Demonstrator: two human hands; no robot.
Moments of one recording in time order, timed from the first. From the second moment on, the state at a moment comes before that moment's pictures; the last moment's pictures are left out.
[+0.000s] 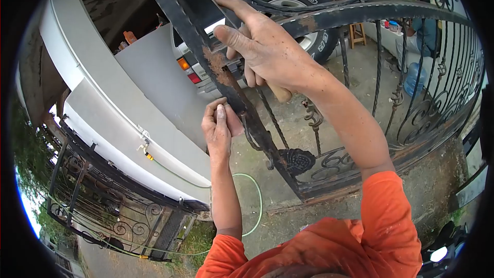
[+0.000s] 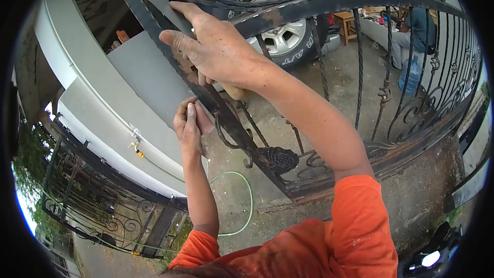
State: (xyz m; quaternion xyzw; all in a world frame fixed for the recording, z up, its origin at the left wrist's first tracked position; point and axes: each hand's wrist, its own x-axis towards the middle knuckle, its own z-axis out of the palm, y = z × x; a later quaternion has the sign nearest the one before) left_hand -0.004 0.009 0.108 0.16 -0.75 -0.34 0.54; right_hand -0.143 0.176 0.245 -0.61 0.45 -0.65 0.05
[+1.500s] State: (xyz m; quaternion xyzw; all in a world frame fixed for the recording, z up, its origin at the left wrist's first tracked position) left_hand -0.054 0.043 0.015 0.18 -0.62 -0.42 0.64; right_hand -0.169 0.084 0.376 -0.50 0.66 -0.26 -0.49
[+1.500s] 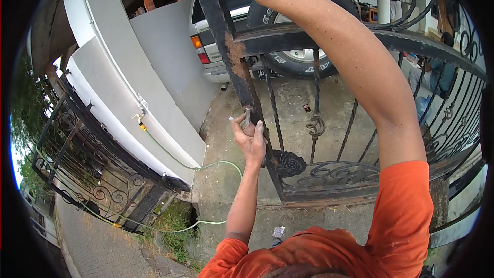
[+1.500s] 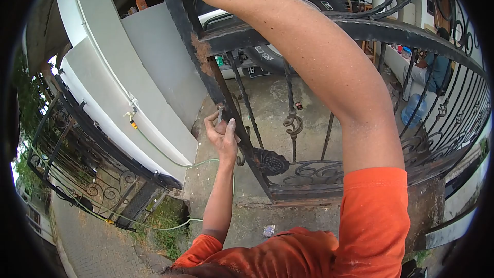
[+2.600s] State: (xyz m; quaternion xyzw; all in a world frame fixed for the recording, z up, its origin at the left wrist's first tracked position) left_hand -0.057 0.033 0.006 0.17 -0.66 -0.28 0.68; right_hand -0.160 0.093 0.359 -0.46 0.62 -0.30 -0.56
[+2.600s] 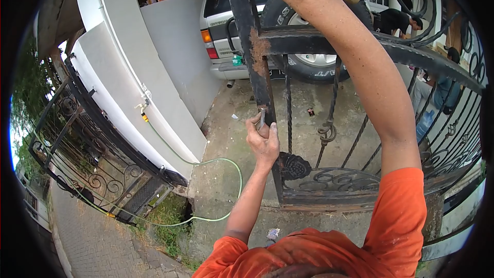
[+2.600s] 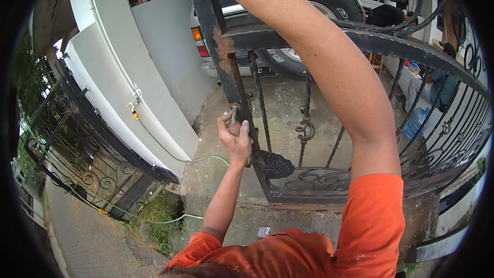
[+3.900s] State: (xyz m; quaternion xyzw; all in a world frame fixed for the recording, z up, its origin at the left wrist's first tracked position) left_hand -0.054 0.037 0.007 0.20 -0.65 -0.33 0.65; right_hand -0.157 0.107 0.353 -0.46 0.64 -0.22 -0.57
